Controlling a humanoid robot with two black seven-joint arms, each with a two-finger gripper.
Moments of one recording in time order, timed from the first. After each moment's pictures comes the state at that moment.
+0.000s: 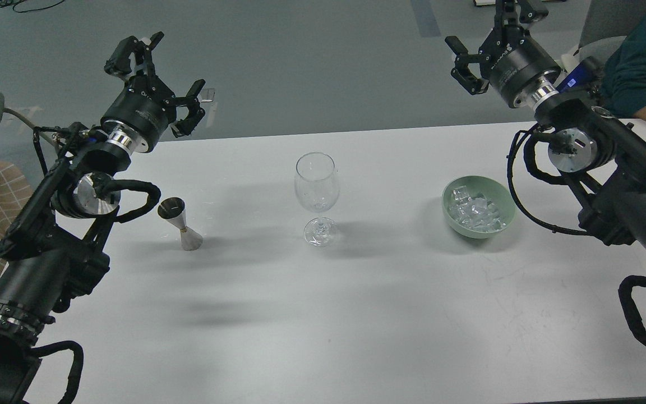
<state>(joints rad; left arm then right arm) -0.68 0.26 -1.23 -0.89 0.43 -0.29 -0.05 0.90 -0.23 0.91 0.67 -0.42 0.35 0.28</state>
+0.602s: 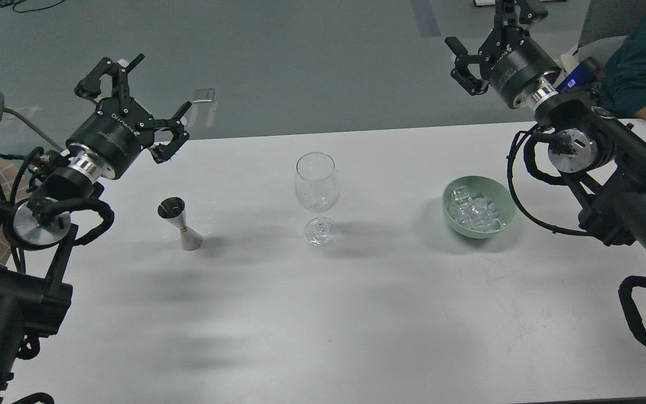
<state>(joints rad) -0.35 0.32 -1.51 -1.32 0.27 -0.22 0.28 0.90 -0.23 0.90 0.67 -0.42 0.35 0.28</state>
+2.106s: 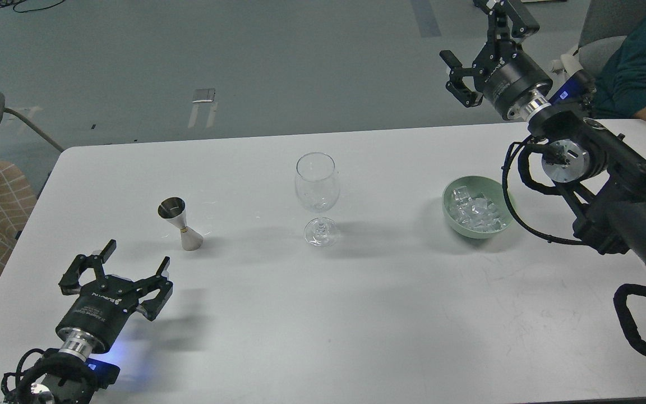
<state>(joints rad) 0.23 0.02 -1.81 -1.41 0.03 -0.23 0.42 0.88 -0.22 0.90 0.67 -0.43 0.35 0.28</state>
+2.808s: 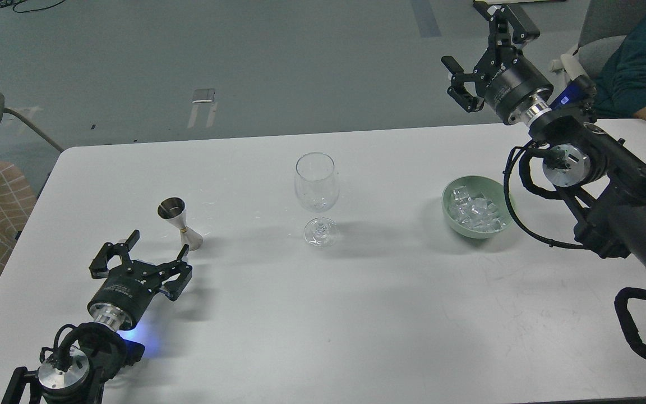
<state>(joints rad) 0.05 -0.01 -1.77 -1.19 0.08 -0.22 0.37 0.86 -0.22 0.90 0.66 -0.43 0.35 0.28</state>
